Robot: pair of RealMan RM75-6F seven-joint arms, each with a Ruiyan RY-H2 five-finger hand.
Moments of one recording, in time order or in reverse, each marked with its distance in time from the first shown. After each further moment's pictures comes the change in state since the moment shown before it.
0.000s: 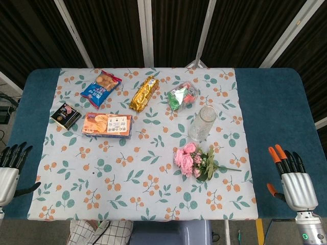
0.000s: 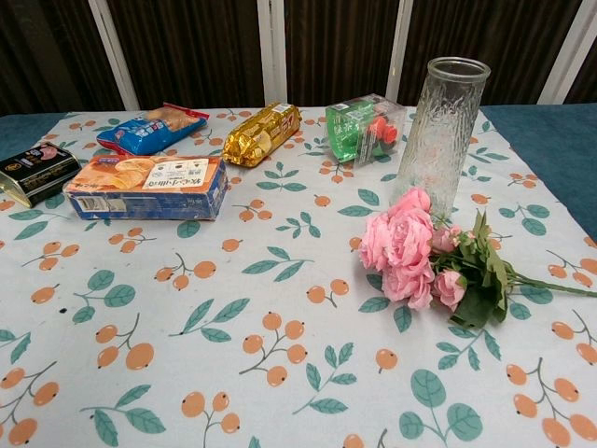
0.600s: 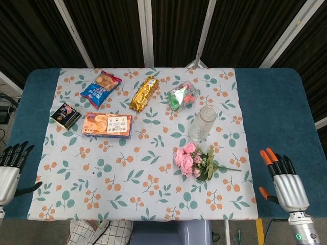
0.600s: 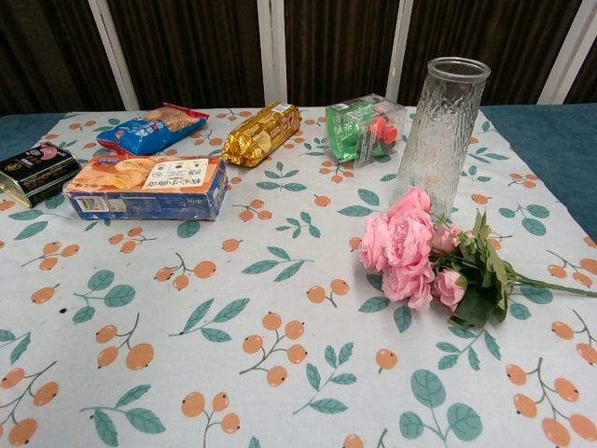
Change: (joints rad) left arm -0.007 0.000 -0.004 0.003 0.008 -0.003 -0.045; right arm 0.017 0.001 -0.016 -0.086 0.028 -0.073 0.001
